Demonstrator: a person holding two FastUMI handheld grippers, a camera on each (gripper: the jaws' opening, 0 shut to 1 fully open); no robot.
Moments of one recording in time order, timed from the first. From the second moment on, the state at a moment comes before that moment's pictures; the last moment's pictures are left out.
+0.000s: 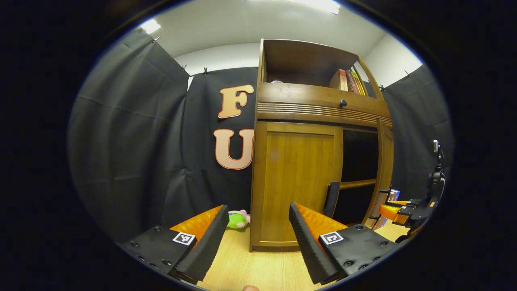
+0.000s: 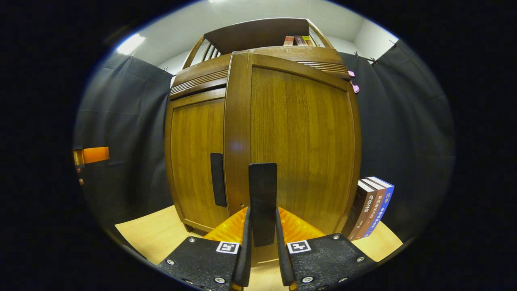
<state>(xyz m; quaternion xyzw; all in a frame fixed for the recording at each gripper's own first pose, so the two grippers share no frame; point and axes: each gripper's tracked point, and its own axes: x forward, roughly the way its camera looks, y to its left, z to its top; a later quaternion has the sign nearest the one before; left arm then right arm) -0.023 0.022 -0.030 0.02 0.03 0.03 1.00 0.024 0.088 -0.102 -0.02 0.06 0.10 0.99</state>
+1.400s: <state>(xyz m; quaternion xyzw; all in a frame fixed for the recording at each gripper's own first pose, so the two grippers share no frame) -0.019 -0.041 -0.038 0.02 0.03 -0.02 1.00 -0.036 0.015 -0.089 -0.02 0.05 0.03 1.00</state>
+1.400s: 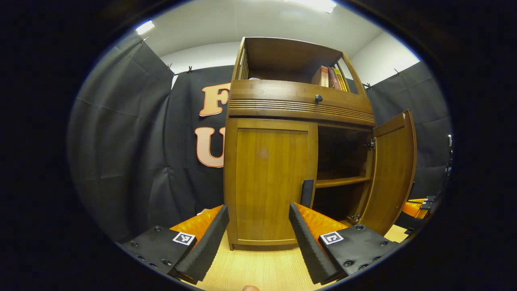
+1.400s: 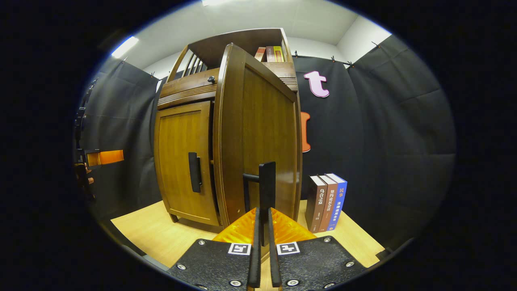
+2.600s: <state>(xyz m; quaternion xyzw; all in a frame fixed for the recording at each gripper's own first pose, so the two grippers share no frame) 0.056 -0.118 -0.095 0.03 0.08 -0.07 0.99 -0.047 -0.118 -0.085 -0.05 0.03 -0.12 0.99</state>
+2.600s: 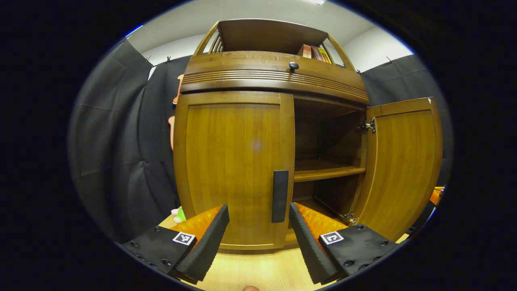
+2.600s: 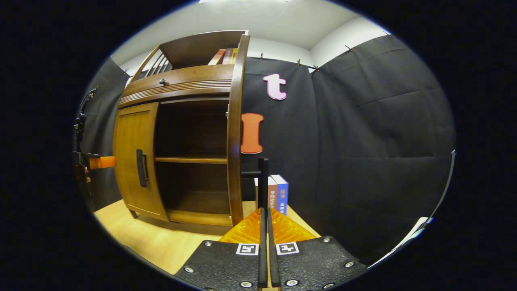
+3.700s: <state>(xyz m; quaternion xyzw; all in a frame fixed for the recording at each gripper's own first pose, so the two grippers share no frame) 0.163 -0.163 -0.137 0.02 0.08 -0.08 0.99 -0.065 -0.147 -0.076 -0.07 0.02 -0.14 0.99</state>
